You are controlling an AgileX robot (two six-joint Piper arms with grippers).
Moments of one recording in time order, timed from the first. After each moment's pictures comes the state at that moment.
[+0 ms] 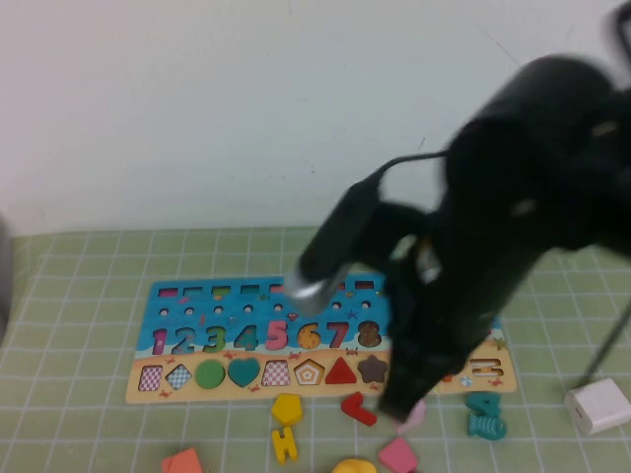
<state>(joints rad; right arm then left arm) 0.87 1.68 -1.55 -0.09 1.28 -0.18 -0.04 -0.01 0.02 -0.01 0.37 -0.05</state>
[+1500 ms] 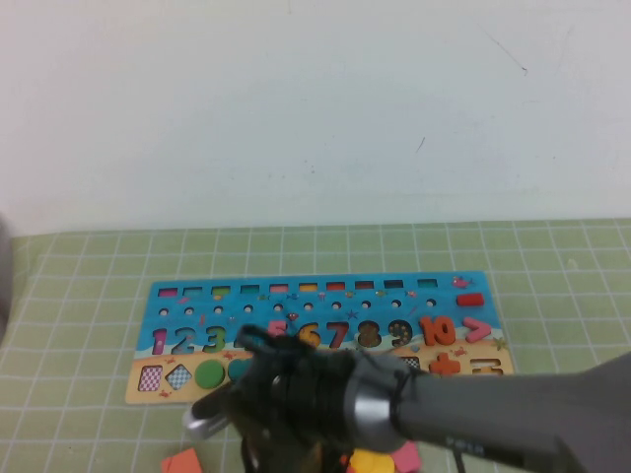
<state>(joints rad) 1.05 2.24 -1.61 -0.04 0.93 0.42 -0.04 -0.01 0.02 -0.01 0.37 -0.05</state>
